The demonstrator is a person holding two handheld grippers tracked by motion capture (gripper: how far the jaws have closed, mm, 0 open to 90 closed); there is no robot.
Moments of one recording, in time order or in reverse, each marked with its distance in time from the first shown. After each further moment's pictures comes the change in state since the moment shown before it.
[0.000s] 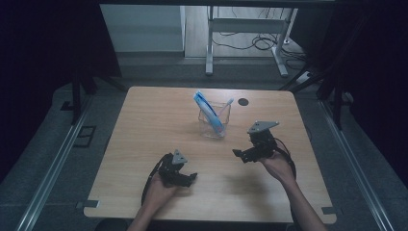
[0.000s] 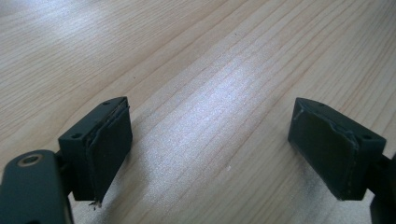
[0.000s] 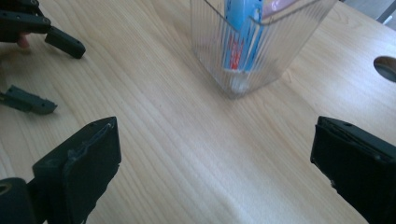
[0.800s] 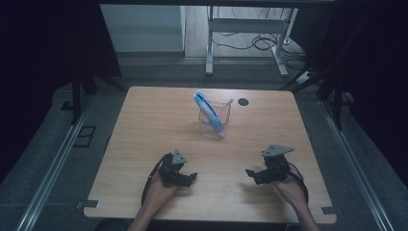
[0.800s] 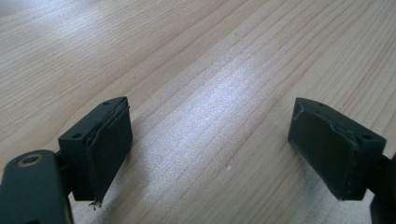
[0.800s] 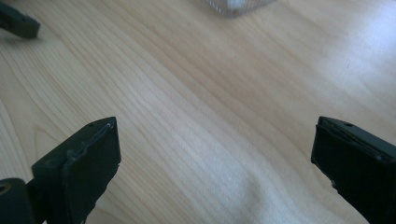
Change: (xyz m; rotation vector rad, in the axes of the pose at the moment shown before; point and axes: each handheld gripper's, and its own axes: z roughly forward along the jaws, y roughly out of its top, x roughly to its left) left arm 0.000 0.000 0.000 -0.004 -0.001 -0.007; right arm 0.010 -0.083 -0.014 0.015 -0.042 0.060
